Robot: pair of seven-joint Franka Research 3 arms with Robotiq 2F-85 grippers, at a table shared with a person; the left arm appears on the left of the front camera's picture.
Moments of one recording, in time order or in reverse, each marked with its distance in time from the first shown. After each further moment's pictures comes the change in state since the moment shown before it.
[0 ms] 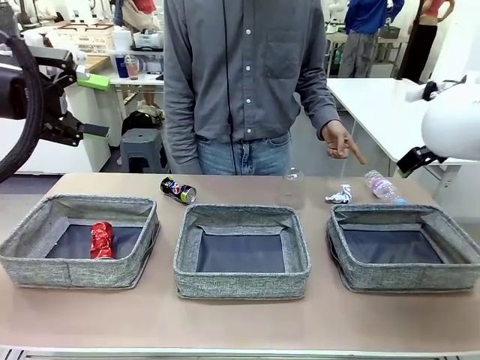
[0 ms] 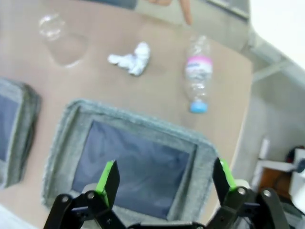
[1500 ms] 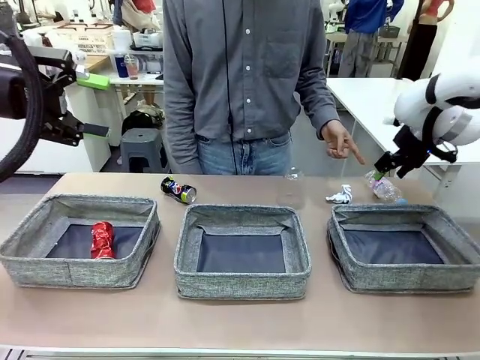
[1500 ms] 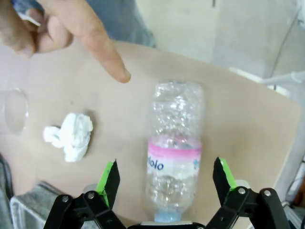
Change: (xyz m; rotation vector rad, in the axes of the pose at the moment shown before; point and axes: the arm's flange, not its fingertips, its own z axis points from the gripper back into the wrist) left arm 0.000 0.000 0.000 0.000 0.000 0.001; right arm 0.097 -0.126 -0.224 0.247 0.173 -0.137
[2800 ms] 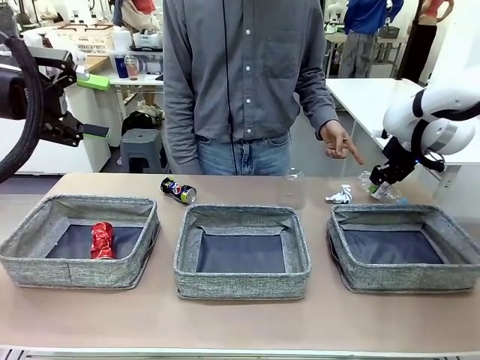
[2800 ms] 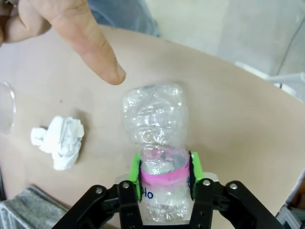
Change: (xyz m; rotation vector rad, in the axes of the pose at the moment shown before) left arm 0.000 0.000 0.000 0.000 0.000 0.000; right arm 0.003 0.001 -0.033 0.013 0.055 0.038
